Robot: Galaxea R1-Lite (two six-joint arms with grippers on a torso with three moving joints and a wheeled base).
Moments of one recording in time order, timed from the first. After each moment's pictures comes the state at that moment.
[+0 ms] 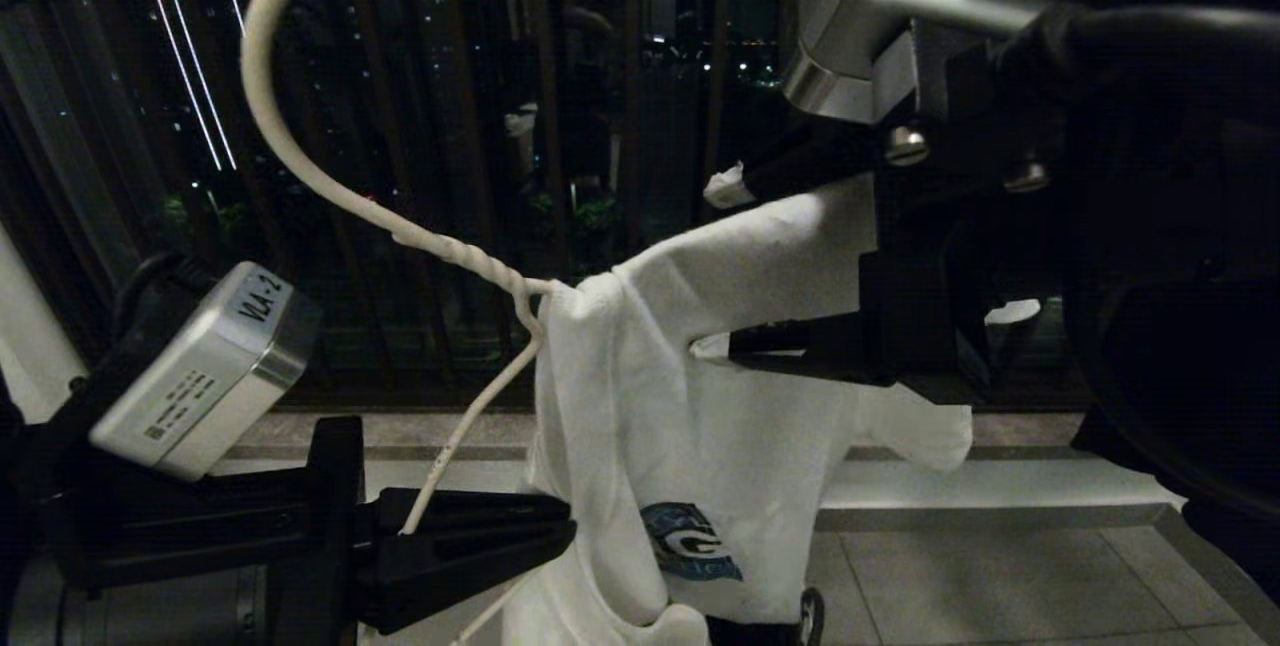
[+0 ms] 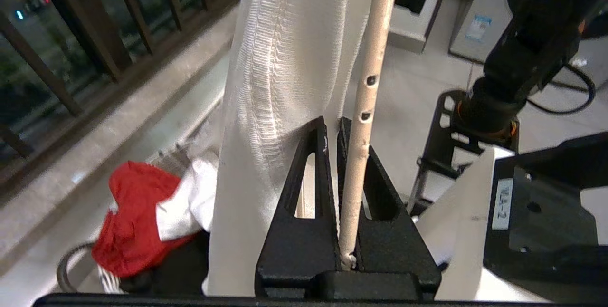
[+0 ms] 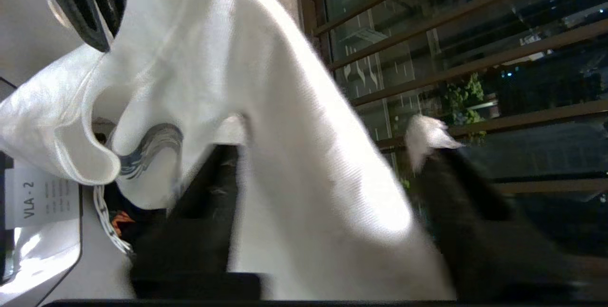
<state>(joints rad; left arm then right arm) -0.75 1.14 -0.64 -0.34 -0.42 0.03 0.92 1.60 -1.78 0.59 0.00 -0.80</state>
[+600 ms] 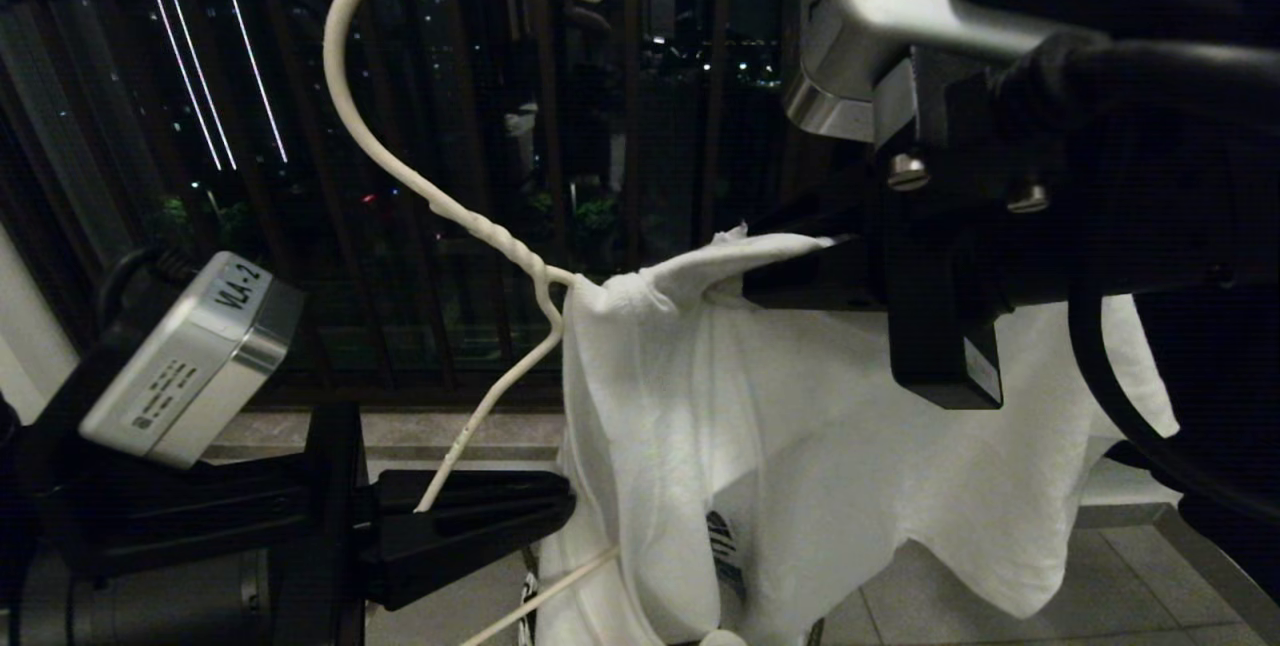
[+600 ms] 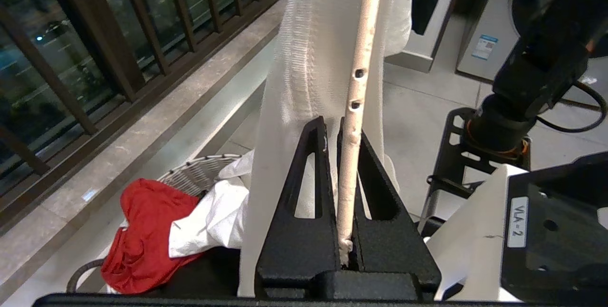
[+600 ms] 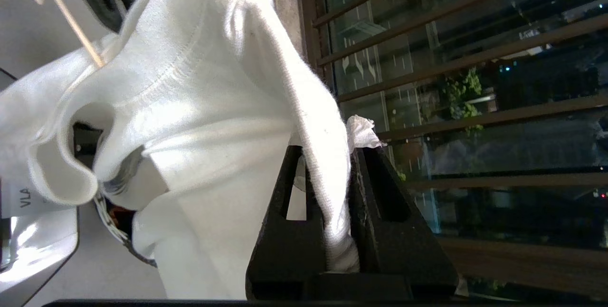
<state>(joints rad) -0.75 1.15 -0.60 -0.45 -0.42 0.03 0.92 1.60 -1.78 0.60 0.00 -0.80</state>
